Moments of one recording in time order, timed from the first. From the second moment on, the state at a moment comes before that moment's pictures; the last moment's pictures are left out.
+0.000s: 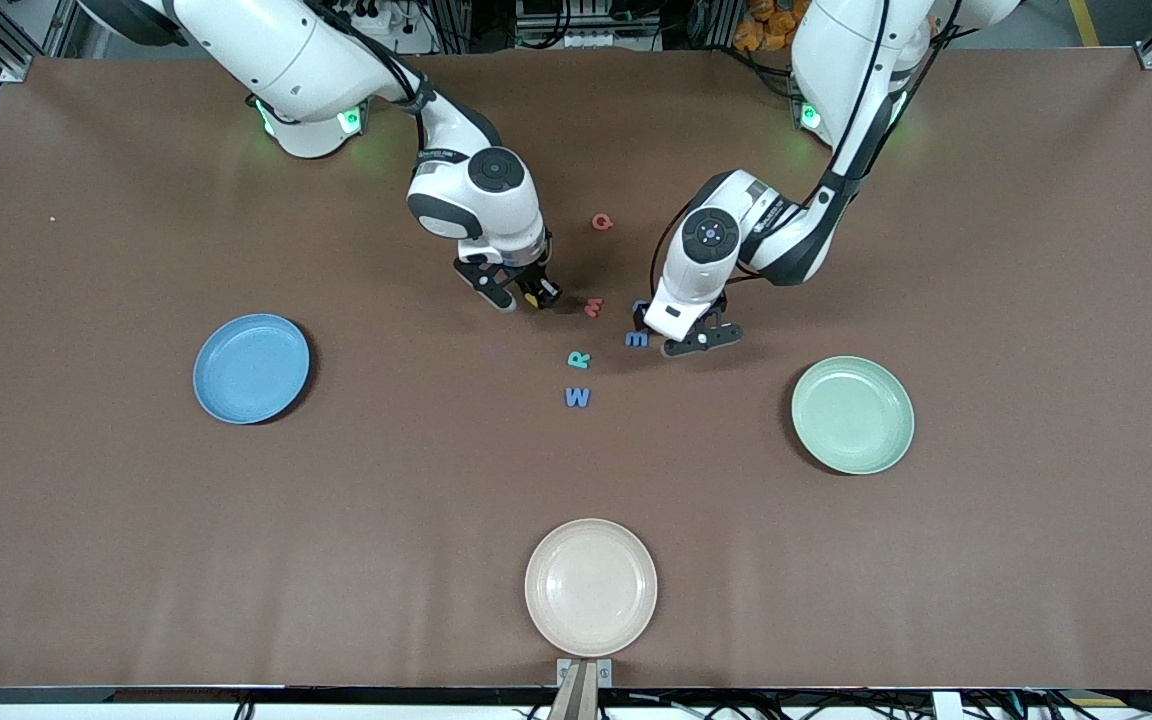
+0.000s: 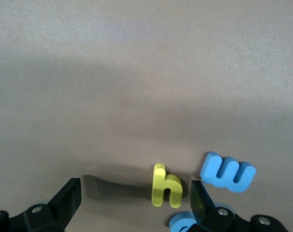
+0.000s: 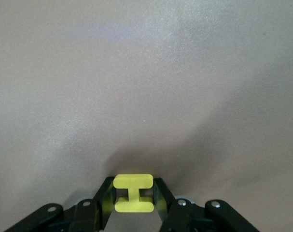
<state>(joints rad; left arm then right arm) -0.60 0.51 -0.12 -2.11 0.00 2.56 -0.92 0.23 0.60 0.60 -2.12 -0.67 2.61 2.07</state>
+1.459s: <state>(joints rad) -0.61 0.52 -0.11 -2.08 0.02 2.54 -0.92 0.11 0.47 0.59 -2.17 -0.44 2.39 1.51</state>
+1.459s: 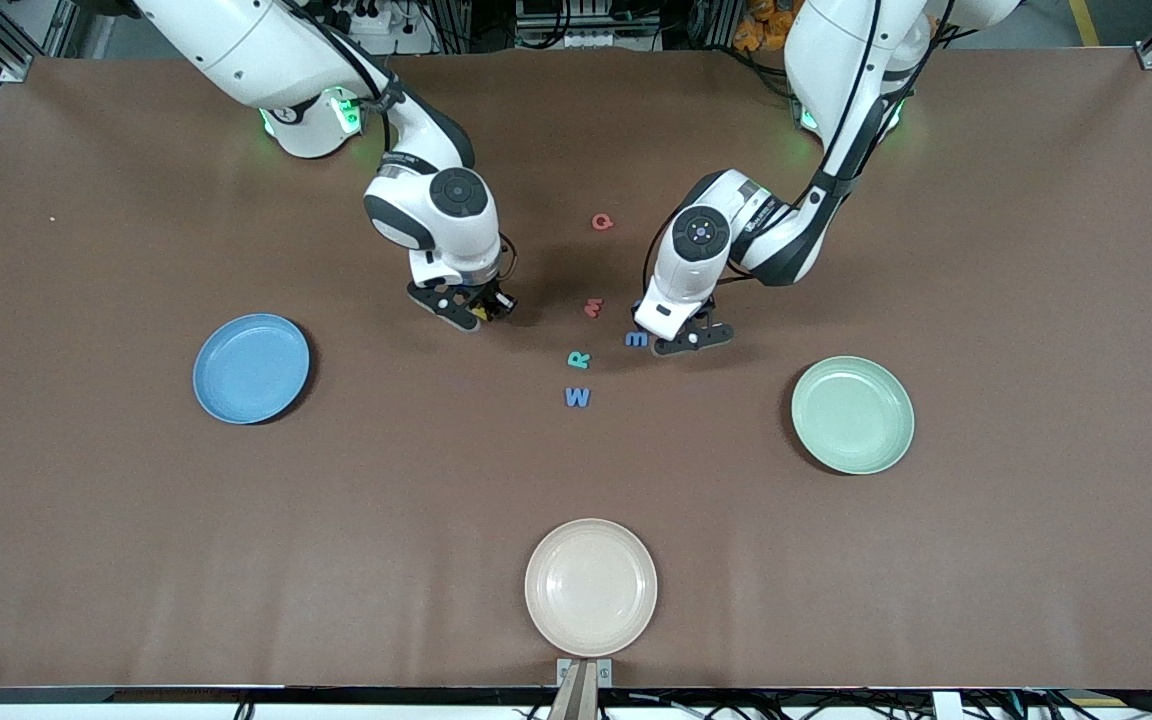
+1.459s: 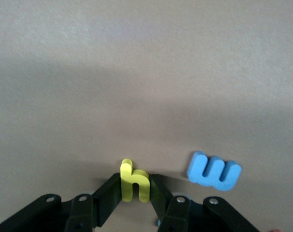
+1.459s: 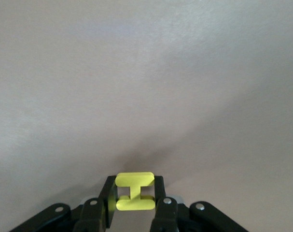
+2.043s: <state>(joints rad) -0.48 0.35 -0.02 -2.07 0.09 2.36 -0.92 0.09 0.35 0.30 -2.10 -0.17 2.06 0.57</state>
